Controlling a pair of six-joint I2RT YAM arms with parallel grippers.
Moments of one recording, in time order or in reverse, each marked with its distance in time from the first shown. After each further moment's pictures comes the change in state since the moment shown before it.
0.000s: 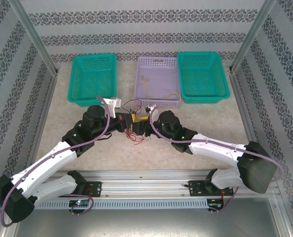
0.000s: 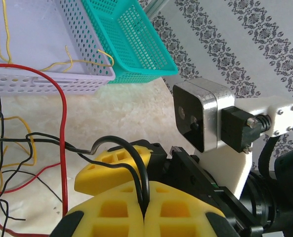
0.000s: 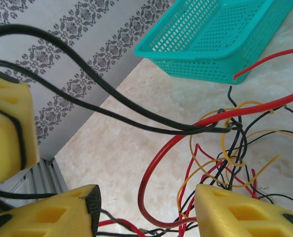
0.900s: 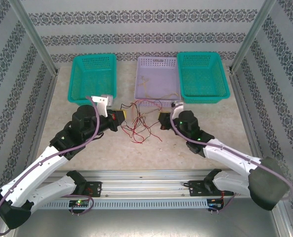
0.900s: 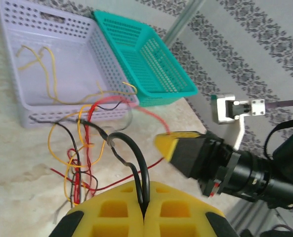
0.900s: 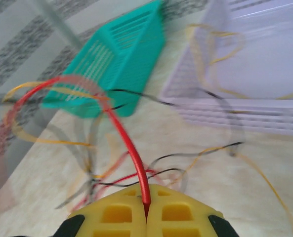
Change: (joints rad) left arm 0.000 -0.098 0.112 -0.205 -0.166 0.137; right arm -0.247 -0.225 -0.181 -0.074 0.162 0.029
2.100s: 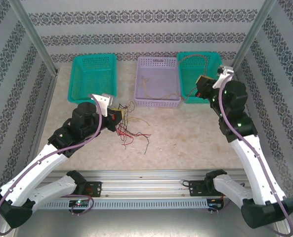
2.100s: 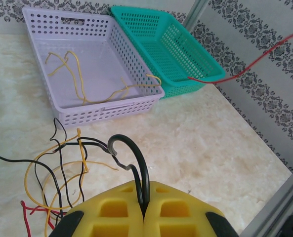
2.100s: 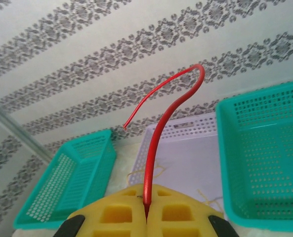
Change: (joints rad) left arm 0.020 0.025 0.052 -0.101 -0.016 0.159; right arm -0.420 -0.117 0.605 -0.552 -0.064 -0.132
